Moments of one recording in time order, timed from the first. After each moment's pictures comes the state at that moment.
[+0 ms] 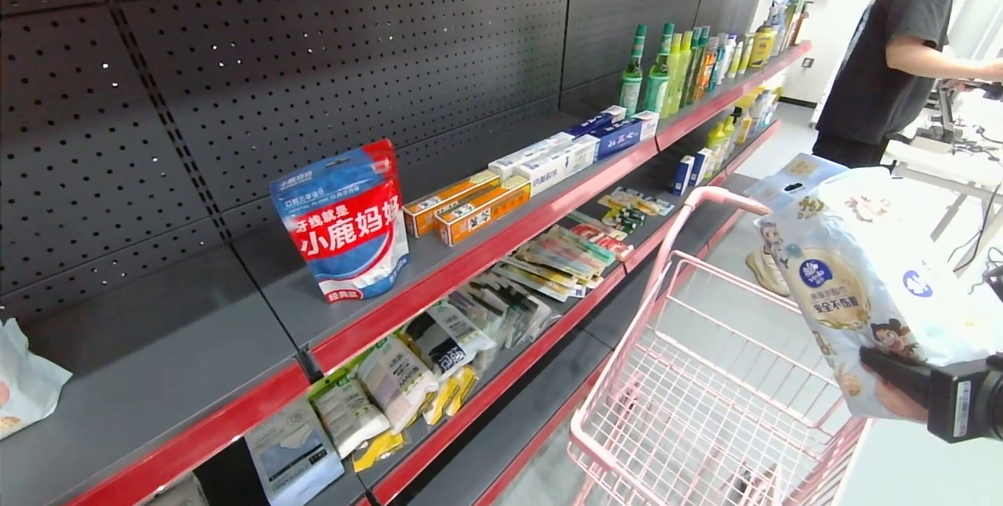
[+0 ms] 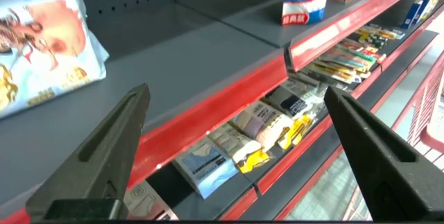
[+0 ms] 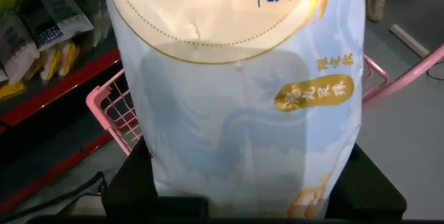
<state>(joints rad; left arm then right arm) 0.00 0.00 0.00 0.00 0.03 0.00 0.06 1.09 -0.36 -0.28 -0.04 -0.10</state>
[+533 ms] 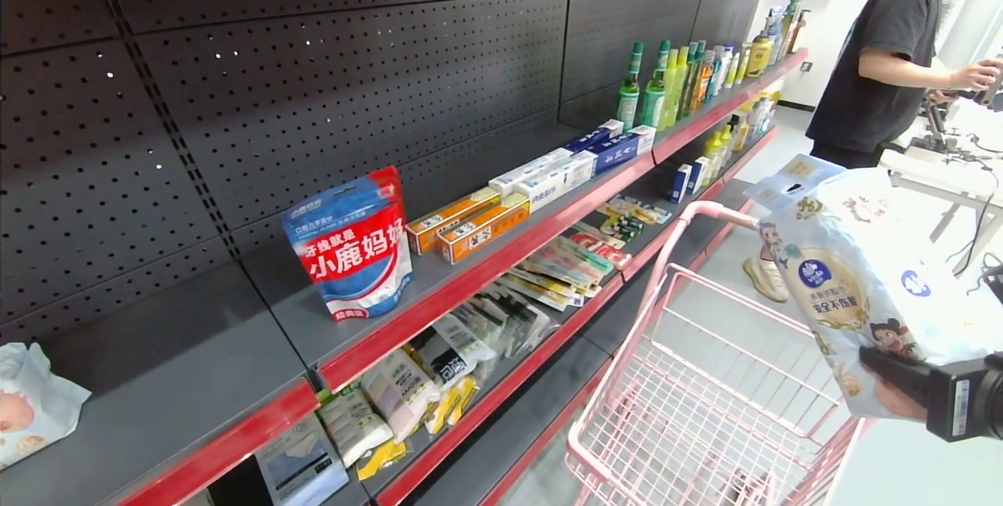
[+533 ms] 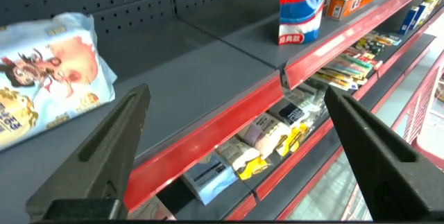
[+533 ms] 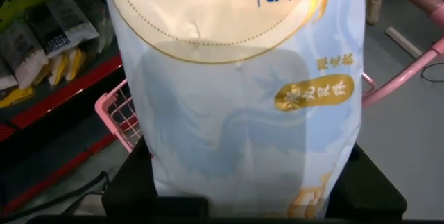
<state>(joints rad) 0.00 0.00 0.00 0.00 0.03 0.00 0.05 1.09 -0.36 -0.28 -0.04 -0.10</state>
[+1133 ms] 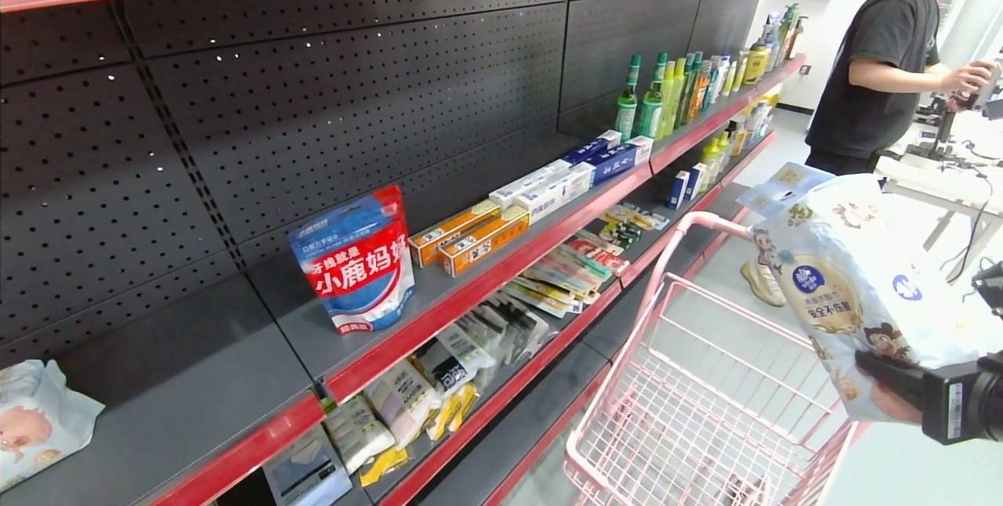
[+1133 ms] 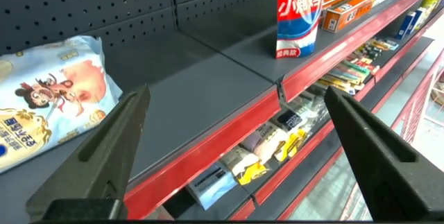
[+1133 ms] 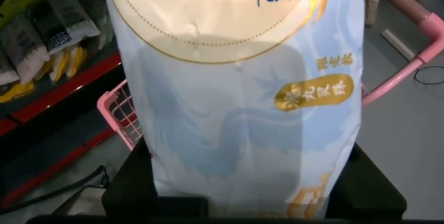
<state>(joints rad) 0.00 0.00 0.00 0.00 0.03 0.00 0.06 1.11 -0.36 -0.28 -0.04 -0.12</state>
